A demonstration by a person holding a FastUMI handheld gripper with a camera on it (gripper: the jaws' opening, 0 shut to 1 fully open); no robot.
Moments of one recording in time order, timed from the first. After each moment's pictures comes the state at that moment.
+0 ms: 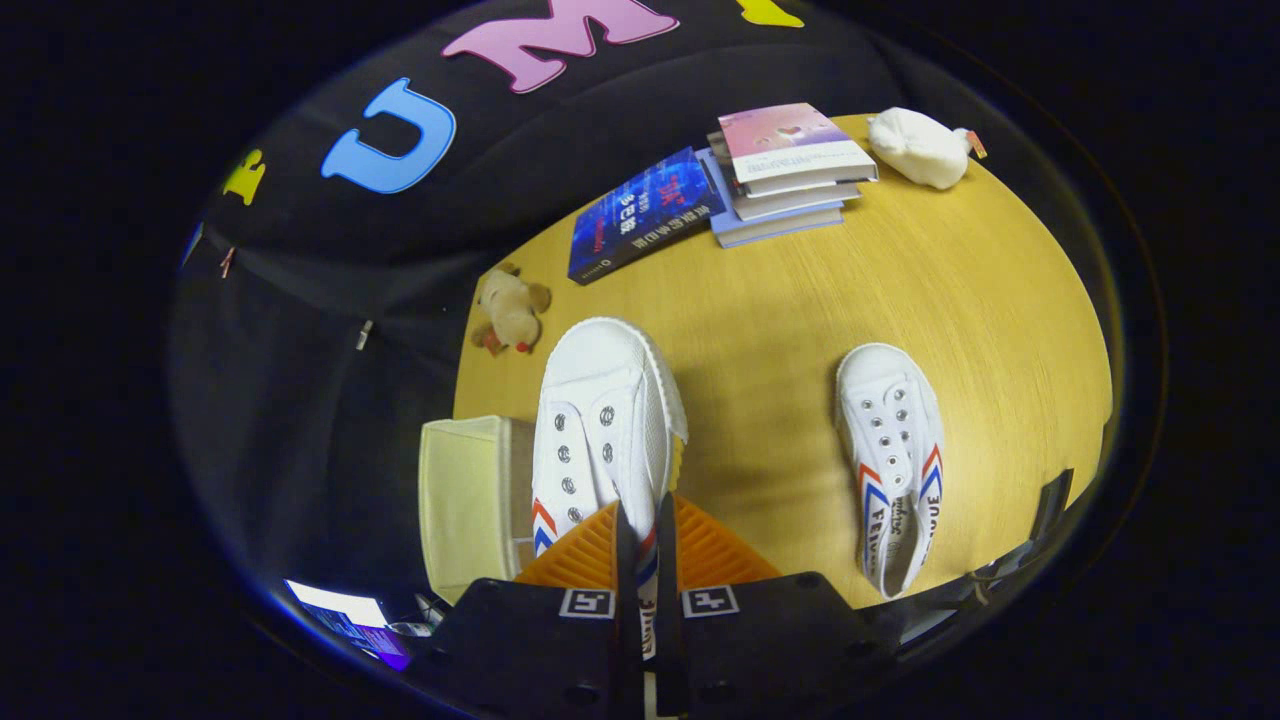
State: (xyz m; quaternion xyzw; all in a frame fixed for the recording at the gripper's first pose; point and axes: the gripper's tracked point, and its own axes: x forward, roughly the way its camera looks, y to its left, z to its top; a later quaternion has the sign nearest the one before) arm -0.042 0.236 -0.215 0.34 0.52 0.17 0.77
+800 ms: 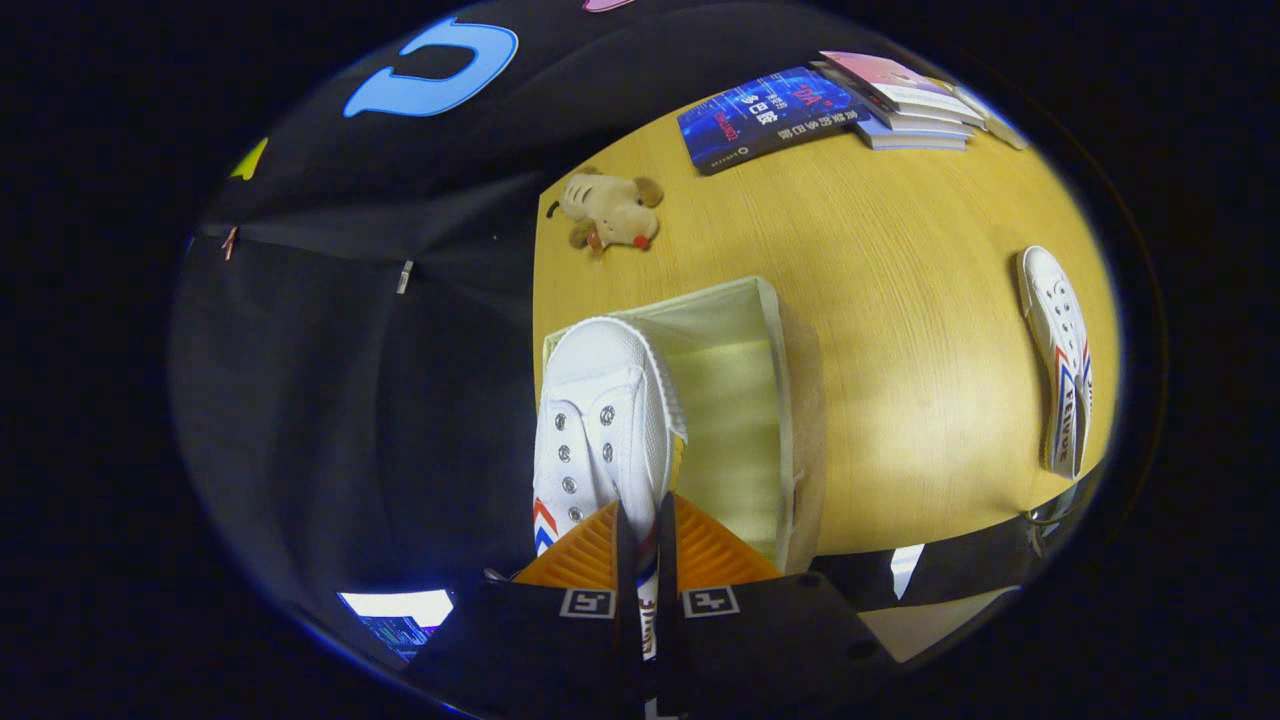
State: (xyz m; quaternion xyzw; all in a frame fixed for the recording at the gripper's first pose) arm -0.097 0.419 -0.171 0.36 0.61 0.22 0.68
